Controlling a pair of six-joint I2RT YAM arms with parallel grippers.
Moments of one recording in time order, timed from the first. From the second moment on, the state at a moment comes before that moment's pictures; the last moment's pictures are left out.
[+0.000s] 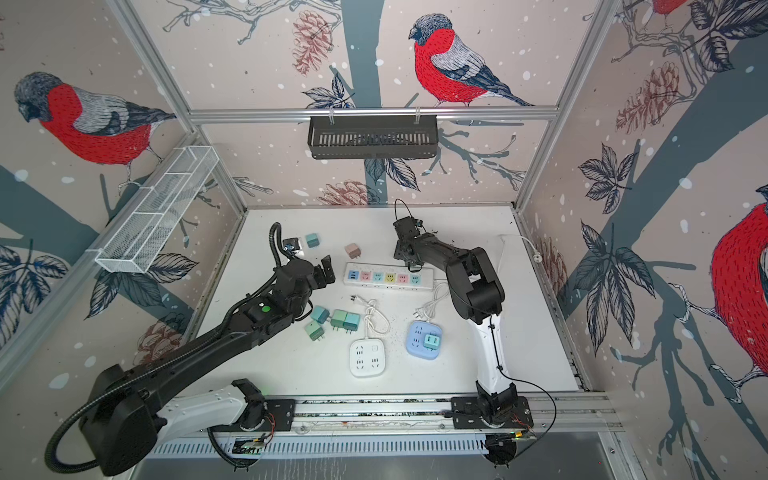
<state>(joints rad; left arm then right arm) -0.66 1.16 0.77 -0.09 -0.58 -0.50 0.48 2.20 1.58 -0.39 0.17 0.63</state>
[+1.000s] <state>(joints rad) -0.66 1.20 0.79 -0.12 -0.58 -0.50 0.50 2.20 1.56 -0.39 0.20 0.53</state>
